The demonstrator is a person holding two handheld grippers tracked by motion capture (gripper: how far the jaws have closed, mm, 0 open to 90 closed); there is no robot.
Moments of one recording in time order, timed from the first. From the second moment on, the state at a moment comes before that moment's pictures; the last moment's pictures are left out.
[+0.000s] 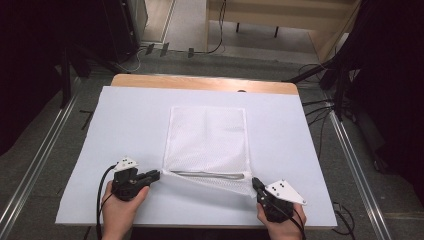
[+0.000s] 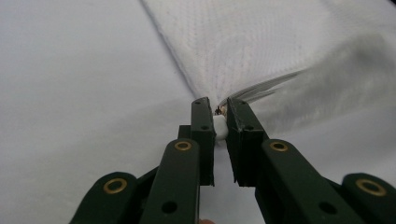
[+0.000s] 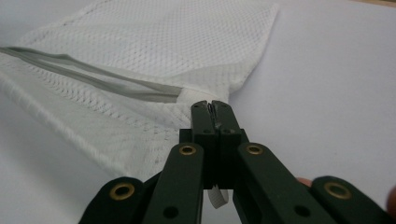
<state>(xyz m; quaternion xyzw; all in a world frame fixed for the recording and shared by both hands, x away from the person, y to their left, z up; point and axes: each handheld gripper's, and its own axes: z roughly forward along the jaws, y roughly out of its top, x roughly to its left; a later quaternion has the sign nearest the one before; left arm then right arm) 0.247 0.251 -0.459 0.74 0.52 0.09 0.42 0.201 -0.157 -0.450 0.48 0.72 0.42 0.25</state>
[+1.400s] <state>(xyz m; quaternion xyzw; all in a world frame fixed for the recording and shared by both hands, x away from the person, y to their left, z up) 0.236 0.325 -0.441 0.68 0.51 0.22 0.48 0.234 -0.257 -0.454 0.54 0.68 0.44 0.24</state>
